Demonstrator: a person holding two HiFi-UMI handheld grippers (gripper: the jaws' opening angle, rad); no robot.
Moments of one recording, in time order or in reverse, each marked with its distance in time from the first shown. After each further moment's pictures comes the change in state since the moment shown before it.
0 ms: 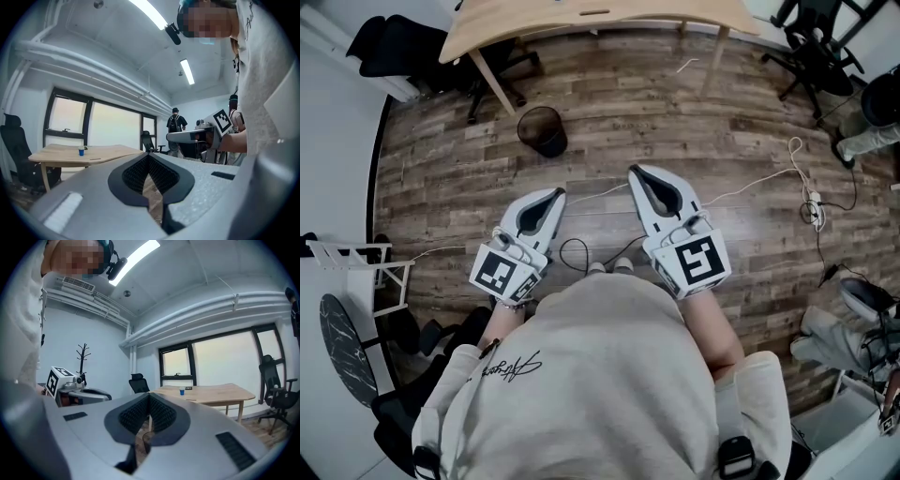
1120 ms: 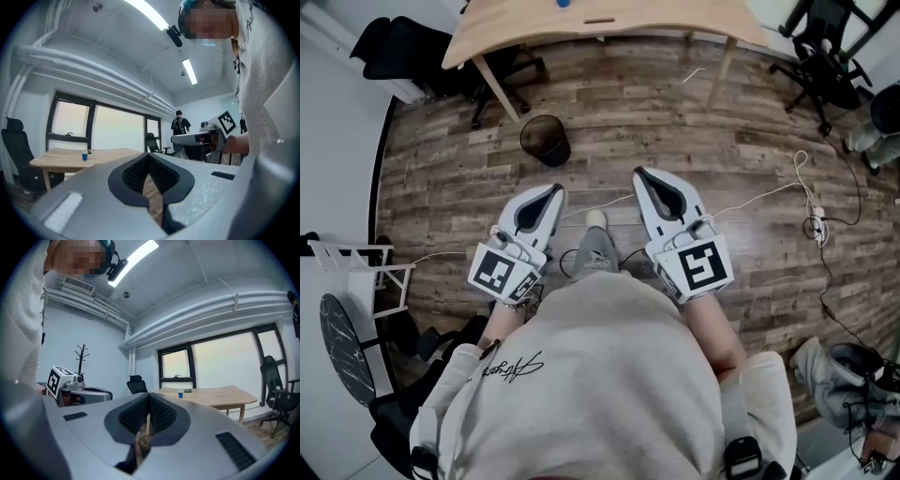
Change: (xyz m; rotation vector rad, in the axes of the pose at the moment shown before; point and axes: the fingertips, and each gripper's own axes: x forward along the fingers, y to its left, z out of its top) left arm 0.032 0.035 0.004 0.016 -0.033 0.051; right arm 0.026 -0.033 -0.001 -0.012 -0.030 0.001
